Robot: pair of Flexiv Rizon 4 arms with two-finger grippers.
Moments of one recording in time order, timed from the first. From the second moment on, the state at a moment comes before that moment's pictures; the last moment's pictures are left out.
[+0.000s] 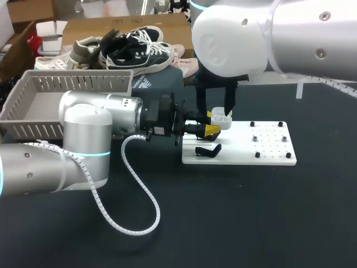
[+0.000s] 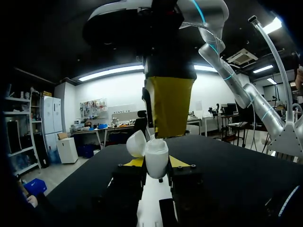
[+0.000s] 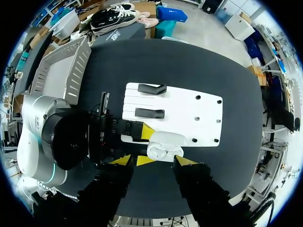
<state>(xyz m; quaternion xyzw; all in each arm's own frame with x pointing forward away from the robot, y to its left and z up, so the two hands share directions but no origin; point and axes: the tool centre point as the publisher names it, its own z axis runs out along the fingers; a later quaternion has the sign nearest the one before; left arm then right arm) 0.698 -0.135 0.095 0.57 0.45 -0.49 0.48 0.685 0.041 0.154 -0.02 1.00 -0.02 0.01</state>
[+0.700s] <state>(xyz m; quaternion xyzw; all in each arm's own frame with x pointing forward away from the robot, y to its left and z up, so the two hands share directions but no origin) 0.698 -0.135 0.095 0.57 0.45 -0.49 0.48 0.733 -0.026 0.166 0.14 0.99 -0.02 0.06</state>
